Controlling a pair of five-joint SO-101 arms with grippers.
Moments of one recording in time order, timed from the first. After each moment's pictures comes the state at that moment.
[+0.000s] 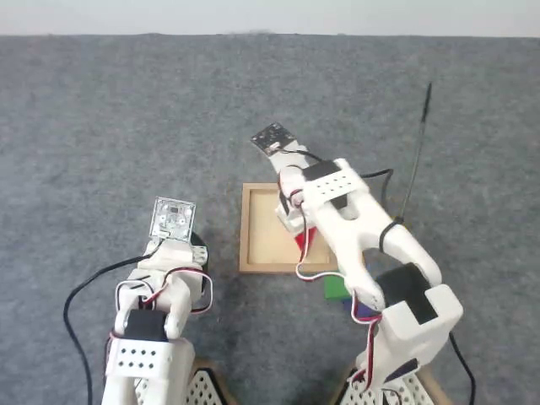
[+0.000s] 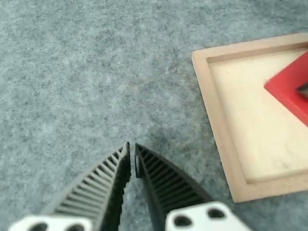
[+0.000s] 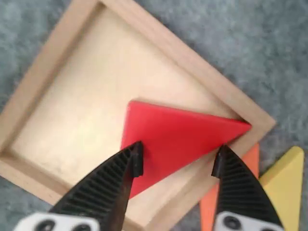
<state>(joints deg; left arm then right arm) -2.5 -85.0 97.3 45.6 -0.3 -27.3 12.7 19.3 57.0 13.1</state>
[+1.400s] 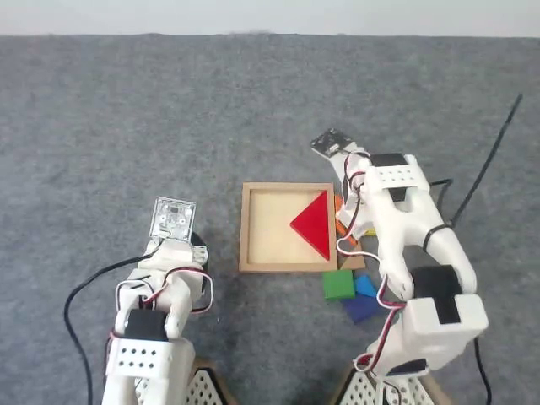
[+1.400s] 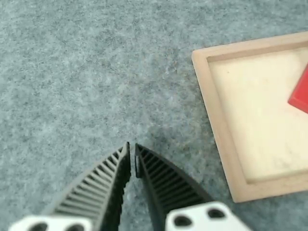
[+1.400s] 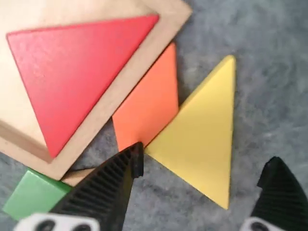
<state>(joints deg) -2.5 -85.0 97.3 45.6 -0.3 -9.6 8.7 22.6 64.5 32.7</state>
